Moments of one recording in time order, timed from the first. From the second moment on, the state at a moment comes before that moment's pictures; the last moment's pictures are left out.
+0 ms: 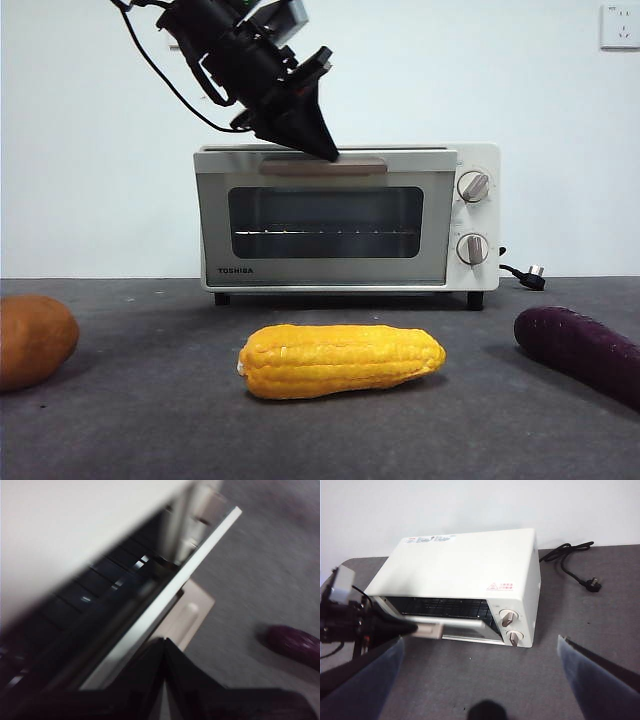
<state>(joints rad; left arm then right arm) -0.47 1.93 1.71 -0.50 0.39 0.23 -0.01 1.14 1.60 -0.90 -0.35 0.05</state>
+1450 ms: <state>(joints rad) -0.51 1.95 1.69 -0.82 0.49 0.24 -0.01 1.14 1.60 -0.93 -0.35 0.05</state>
